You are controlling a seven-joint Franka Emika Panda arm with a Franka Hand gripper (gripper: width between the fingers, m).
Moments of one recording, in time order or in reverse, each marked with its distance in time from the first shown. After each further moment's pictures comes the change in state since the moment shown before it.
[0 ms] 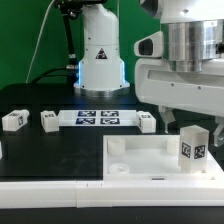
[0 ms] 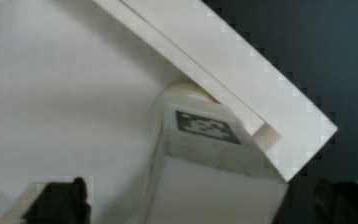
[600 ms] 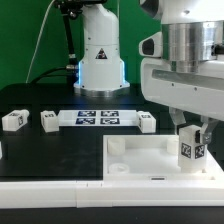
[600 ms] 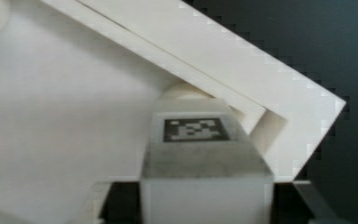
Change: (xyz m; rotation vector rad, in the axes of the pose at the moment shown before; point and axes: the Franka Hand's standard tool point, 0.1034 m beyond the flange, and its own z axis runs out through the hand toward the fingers) arm 0.000 0.001 0.001 -0.001 0.000 0.325
